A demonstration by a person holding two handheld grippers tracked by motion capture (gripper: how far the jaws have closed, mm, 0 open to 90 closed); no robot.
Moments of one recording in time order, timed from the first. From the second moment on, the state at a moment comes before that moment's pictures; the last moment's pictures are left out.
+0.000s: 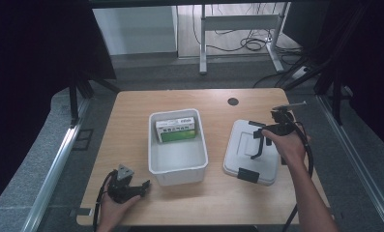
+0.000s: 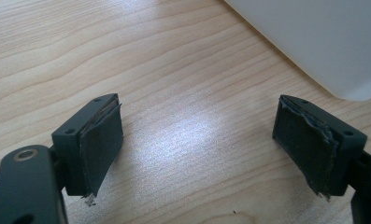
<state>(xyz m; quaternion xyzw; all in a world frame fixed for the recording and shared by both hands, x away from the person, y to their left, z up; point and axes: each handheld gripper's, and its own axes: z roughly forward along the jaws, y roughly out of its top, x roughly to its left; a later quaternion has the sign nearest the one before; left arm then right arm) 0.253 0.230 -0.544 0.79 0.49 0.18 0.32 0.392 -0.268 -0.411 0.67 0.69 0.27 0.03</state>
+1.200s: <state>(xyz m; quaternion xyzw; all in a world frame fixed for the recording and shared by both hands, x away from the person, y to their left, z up) 0.254 0.230 -0.545 0.79 0.49 0.18 0.32 0.412 -0.277 -0.459 0.71 0.67 0.21 -0.05</state>
